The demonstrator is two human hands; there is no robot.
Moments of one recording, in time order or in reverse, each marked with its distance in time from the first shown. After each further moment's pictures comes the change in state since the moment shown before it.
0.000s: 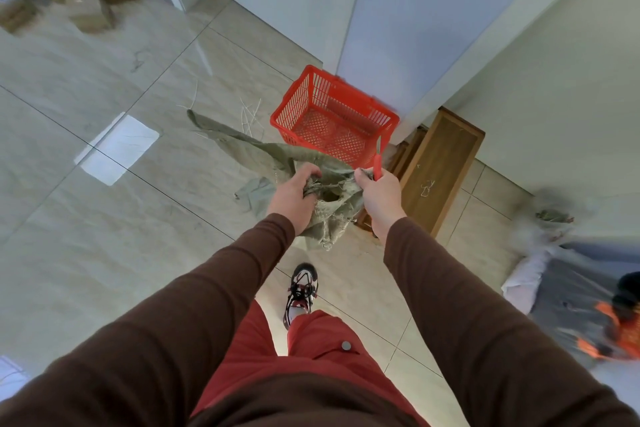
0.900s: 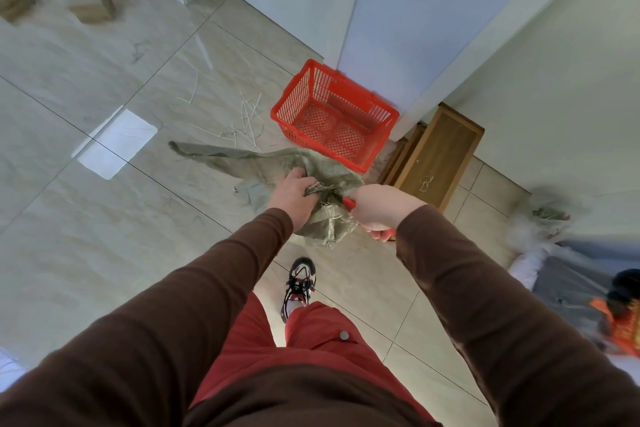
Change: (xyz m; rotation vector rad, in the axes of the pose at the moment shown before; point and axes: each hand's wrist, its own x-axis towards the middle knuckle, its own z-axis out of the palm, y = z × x) left_hand -0.005 -0.011 0.005 0.232 -0.109 -0.031; right_hand -0.055 -0.038 -0.021 -1.232 -0.563 -0.041
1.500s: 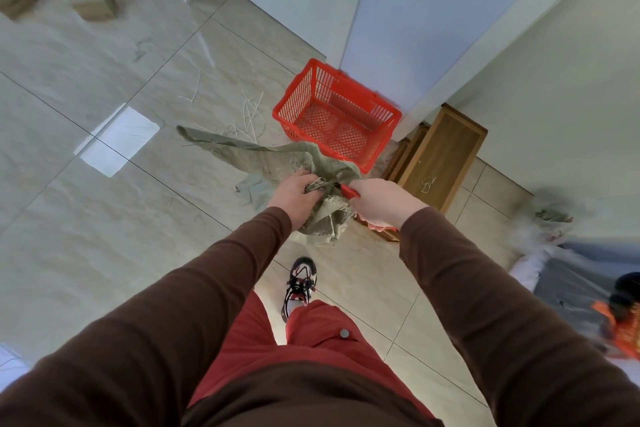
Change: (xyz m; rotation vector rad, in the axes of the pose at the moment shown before) left_hand 0.000 0.008 -0.009 -0.251 -0.008 -0.015; right_hand 0.019 0.010 -0.003 -0.016 0.169 -0.126
